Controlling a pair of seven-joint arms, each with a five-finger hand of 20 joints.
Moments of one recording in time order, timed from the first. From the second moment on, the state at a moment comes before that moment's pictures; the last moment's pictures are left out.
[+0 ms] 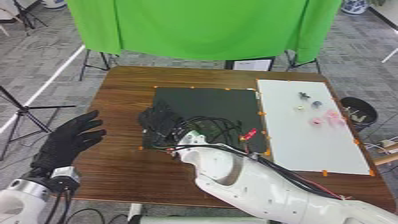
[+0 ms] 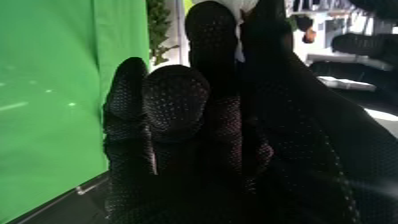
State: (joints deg) left arm 131.9 -50.4 -108.1 -118.2 39.0 -2.8 4.5; right arm -56.0 -71.4 20.8 -88.9 -142.9 9.6 13.4
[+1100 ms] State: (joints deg) left arm 131.0 -49.9 -107.1 -117.8 39.0 -2.8 4.4; right arm -55.1 -73.2 23.2 -85.6 -147.5 -5.0 15.1
